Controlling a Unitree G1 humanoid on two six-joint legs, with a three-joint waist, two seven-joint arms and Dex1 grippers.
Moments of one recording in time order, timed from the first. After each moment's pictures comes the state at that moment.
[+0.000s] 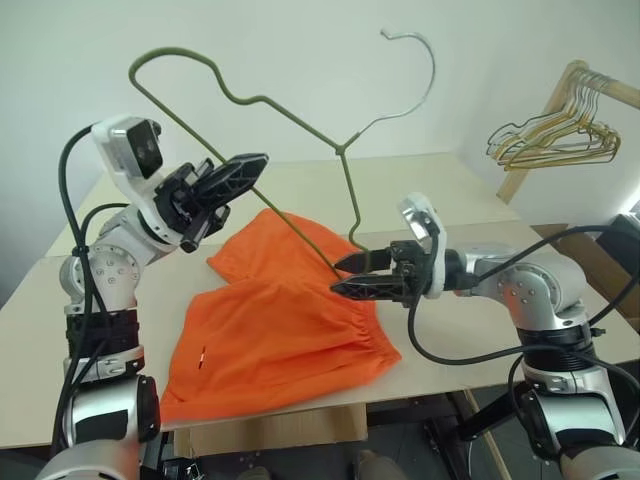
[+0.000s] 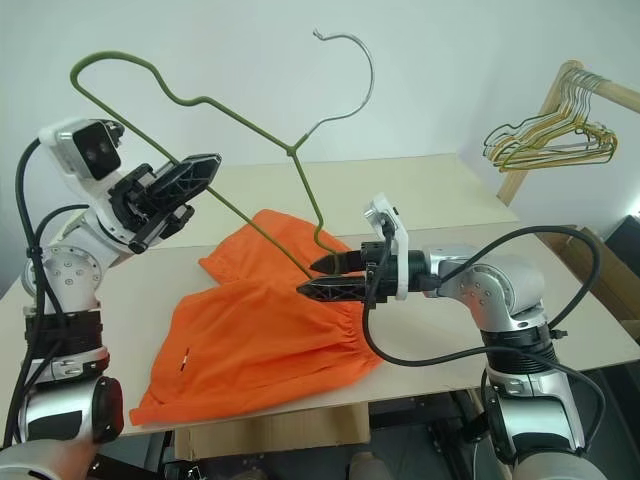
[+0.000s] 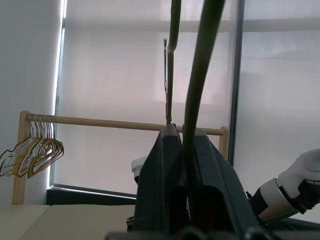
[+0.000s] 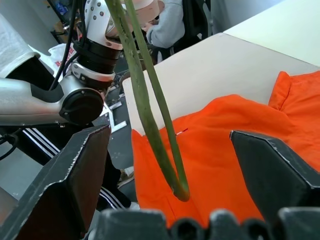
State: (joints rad) left arm -0.71 0.52 0.28 0.06 -1.09 0.72 -1.20; right arm -0.68 -0.54 0.04 -0.15 0.85 1.10 1.00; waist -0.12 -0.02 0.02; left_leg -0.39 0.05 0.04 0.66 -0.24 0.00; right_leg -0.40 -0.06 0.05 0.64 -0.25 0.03
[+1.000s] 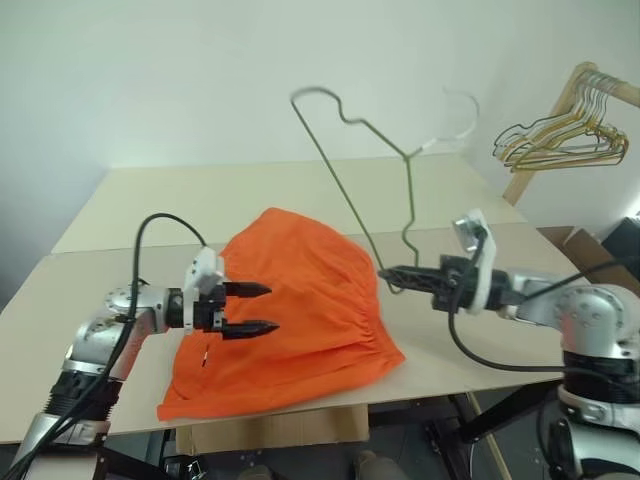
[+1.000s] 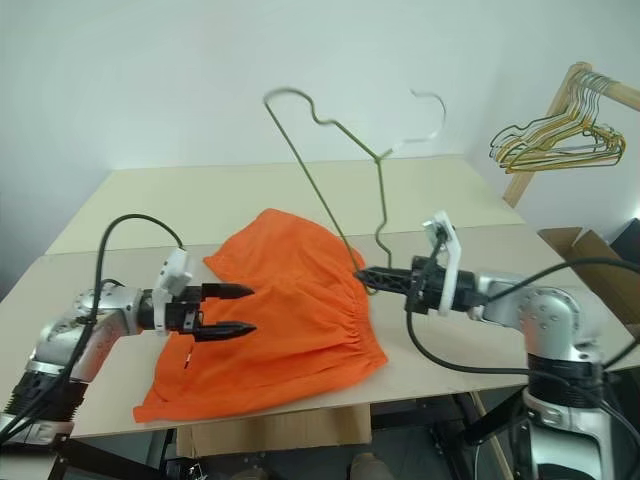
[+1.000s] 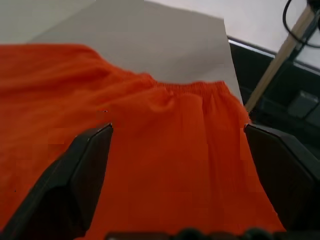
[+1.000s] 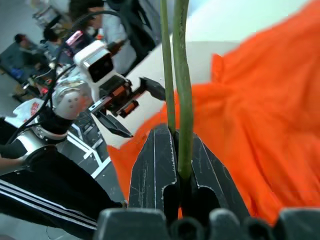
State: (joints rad) left arm -0.36 0.74 -0.10 0.03 -0.44 0.35 -1.28; right arm -0.42 -0.67 -0.28 -0.17 1.06 1.36 0.74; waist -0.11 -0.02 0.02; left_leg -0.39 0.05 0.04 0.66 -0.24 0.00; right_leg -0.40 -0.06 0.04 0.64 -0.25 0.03
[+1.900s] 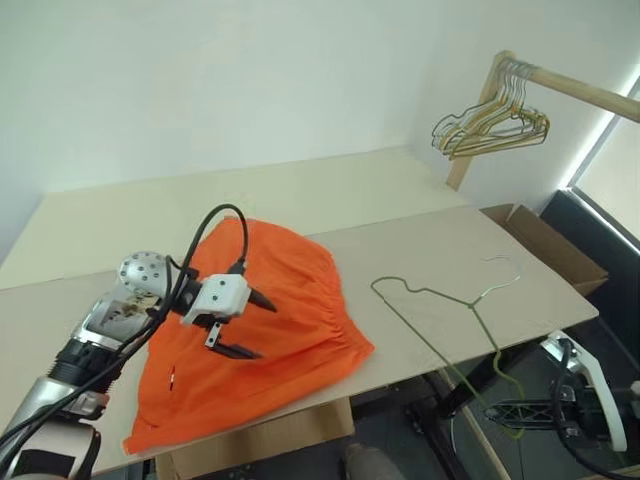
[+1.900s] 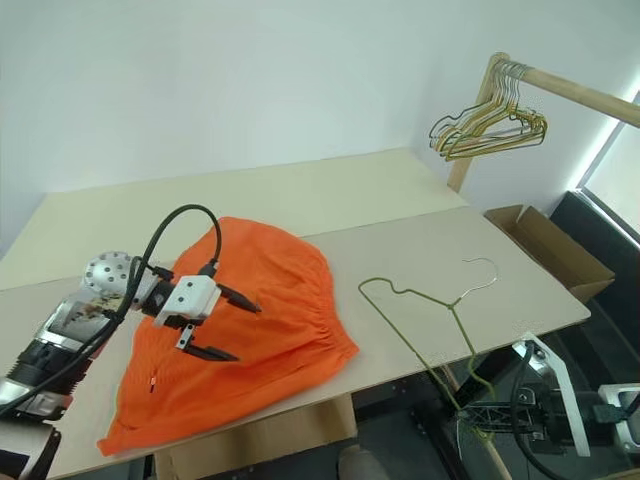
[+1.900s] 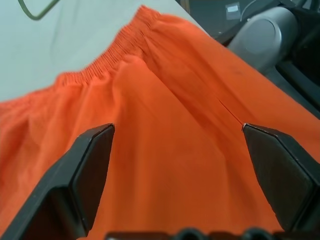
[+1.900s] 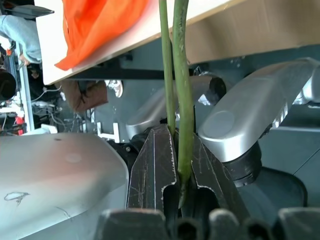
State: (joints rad) left arm -0.49 0.84 -0.26 0.11 -0.20 -0.02 -1.55; right arm 0.22 -1.12 -0.44 -0.21 1.38 1.61 0.73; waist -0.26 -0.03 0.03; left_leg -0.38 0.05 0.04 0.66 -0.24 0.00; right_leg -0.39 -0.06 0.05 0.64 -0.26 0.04
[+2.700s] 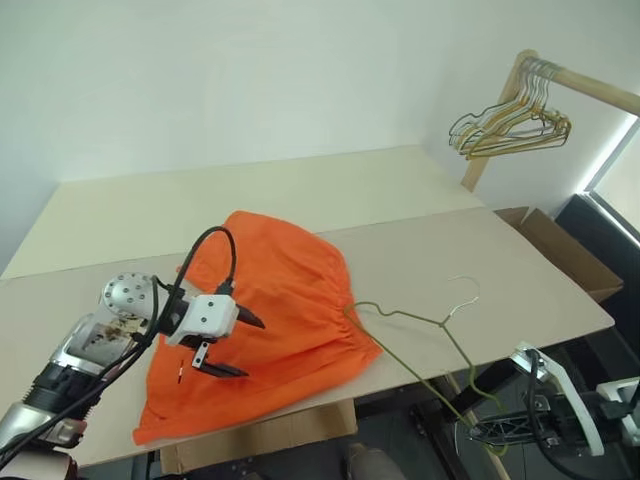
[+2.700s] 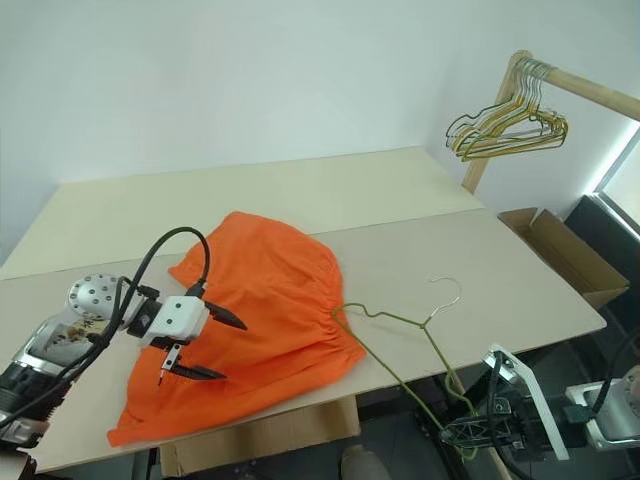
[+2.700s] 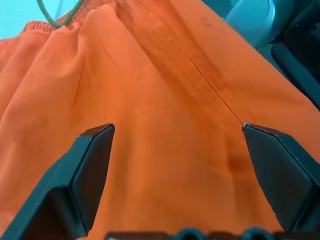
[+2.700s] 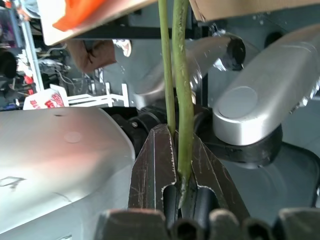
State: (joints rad) left arm -0.36 0.90 -0.22 0.01 -0.18 -0.04 -1.50; right arm 0.12 -1.15 -0.23 -0.19 1.30 1.61 0.82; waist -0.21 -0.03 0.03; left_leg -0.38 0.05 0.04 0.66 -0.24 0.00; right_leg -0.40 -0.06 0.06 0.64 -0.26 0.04
